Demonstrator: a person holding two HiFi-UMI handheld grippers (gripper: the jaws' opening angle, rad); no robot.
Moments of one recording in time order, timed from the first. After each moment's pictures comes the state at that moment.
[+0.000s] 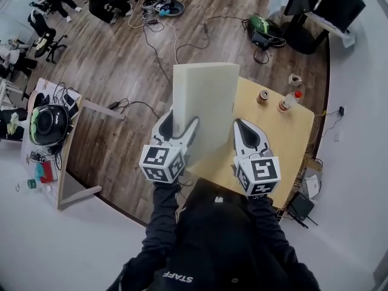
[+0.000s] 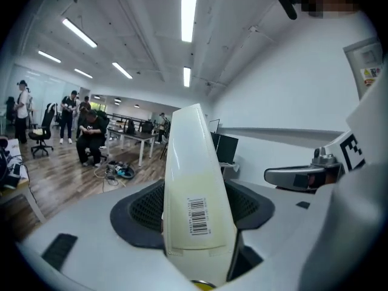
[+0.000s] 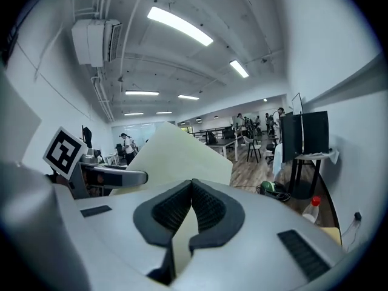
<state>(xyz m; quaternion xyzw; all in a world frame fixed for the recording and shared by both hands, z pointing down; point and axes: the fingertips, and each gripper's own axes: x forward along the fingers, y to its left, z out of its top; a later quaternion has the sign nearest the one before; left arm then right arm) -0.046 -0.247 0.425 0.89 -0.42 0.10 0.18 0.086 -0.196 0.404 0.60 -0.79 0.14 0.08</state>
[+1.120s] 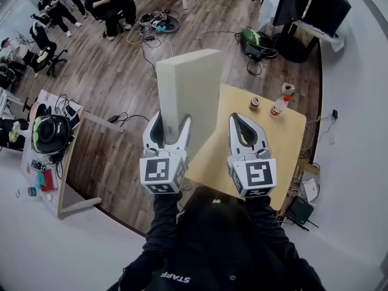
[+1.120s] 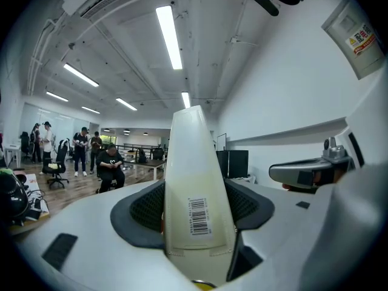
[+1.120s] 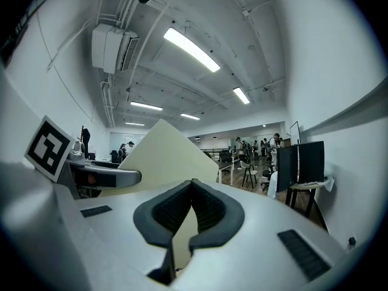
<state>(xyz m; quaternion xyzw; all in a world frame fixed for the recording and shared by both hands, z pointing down) -0.045 -0.219 0.327 0.87 -0.49 0.06 0.06 0.094 -0.176 0.317 0.63 -0.78 0.03 0.03</state>
